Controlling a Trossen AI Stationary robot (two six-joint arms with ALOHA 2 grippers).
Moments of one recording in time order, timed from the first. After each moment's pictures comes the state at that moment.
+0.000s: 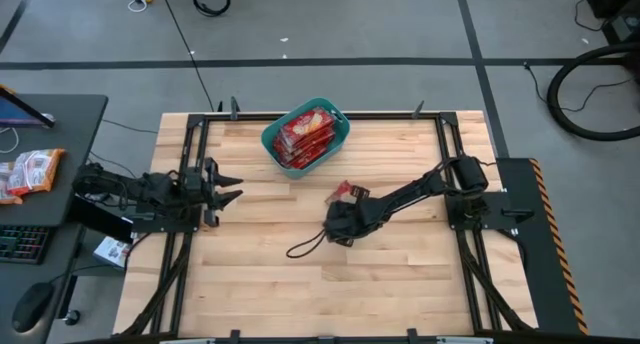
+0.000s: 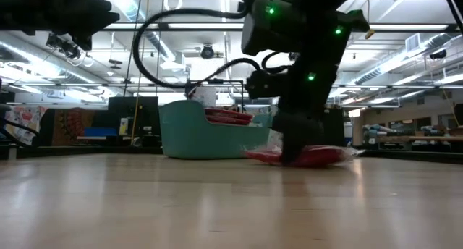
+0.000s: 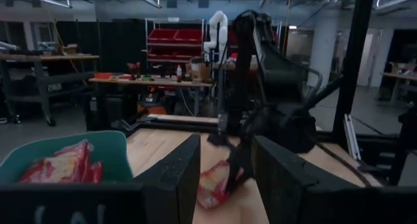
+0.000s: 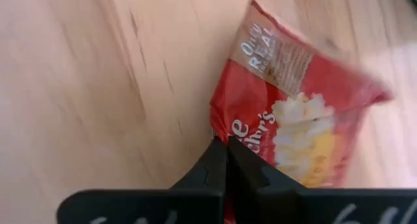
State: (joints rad) left arm -0.27 0.13 0.14 0.15 -0.44 0.01; right arm 0.21 2.00 1.27 -0.70 0.48 0.51
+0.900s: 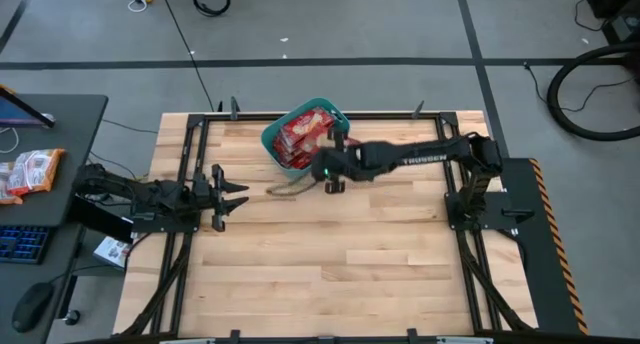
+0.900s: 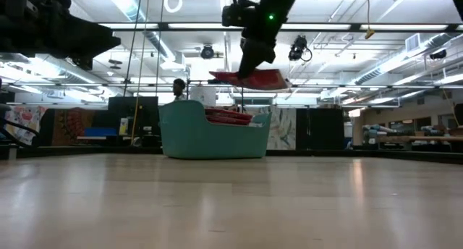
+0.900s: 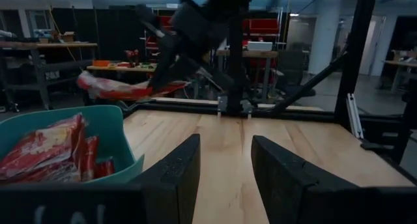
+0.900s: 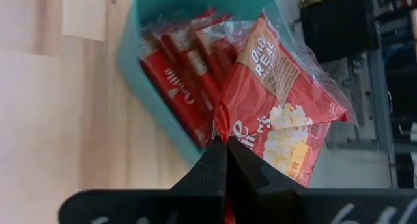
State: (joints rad) left arm -0.27 0.12 0.01 0.22 -0.44 -0.01; right arm -0.05 1.83 1.57 -0.71 0.58 -0.32
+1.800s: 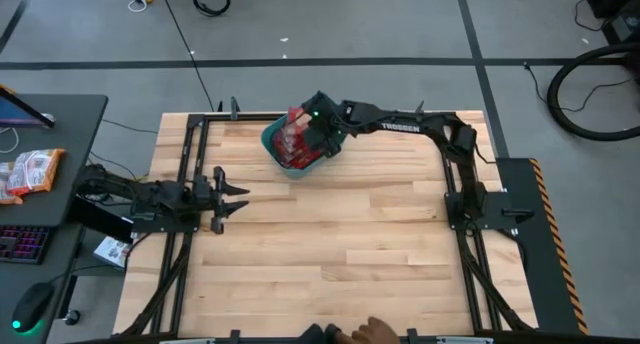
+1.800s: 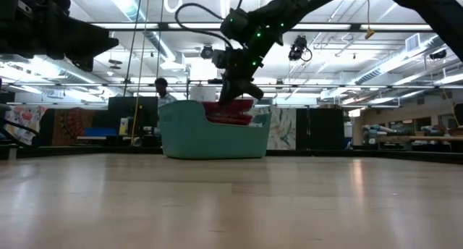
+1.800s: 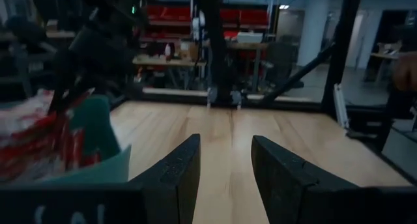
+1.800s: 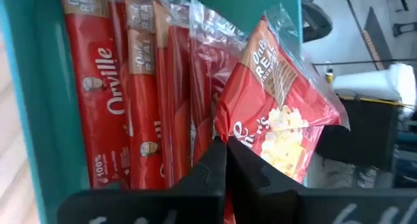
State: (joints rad) left arm -0.27 0.11 0.01 0.18 -0.39 -0.03; right arm -0.39 2.03 1.72 -0.50 0.11 -1.07
